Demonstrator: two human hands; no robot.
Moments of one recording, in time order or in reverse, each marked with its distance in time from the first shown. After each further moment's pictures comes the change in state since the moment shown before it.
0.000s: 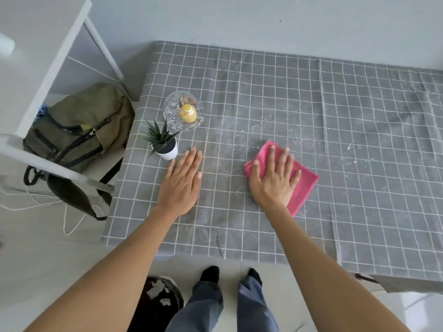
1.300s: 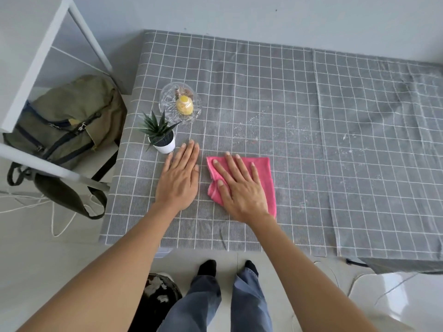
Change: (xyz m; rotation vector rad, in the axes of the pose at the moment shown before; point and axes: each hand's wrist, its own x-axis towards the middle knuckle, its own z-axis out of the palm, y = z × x) left_hand -0.001 -0.005 0.001 0.033 0.017 0.006; right_hand -0.050 -0.025 0.024 -0.132 -0.102 -0.571
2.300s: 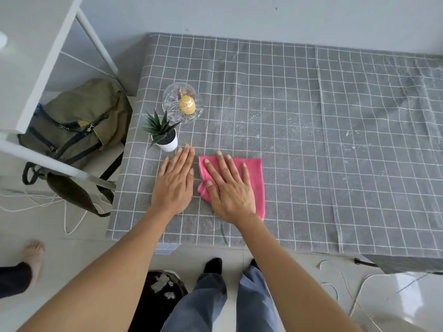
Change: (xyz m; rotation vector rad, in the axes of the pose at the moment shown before) left_hand -0.020 -0.009 -0.006 -0.003 -0.010 -0.004; right_hand -0.001 -0.029 0.009 0.036 0.007 0.017
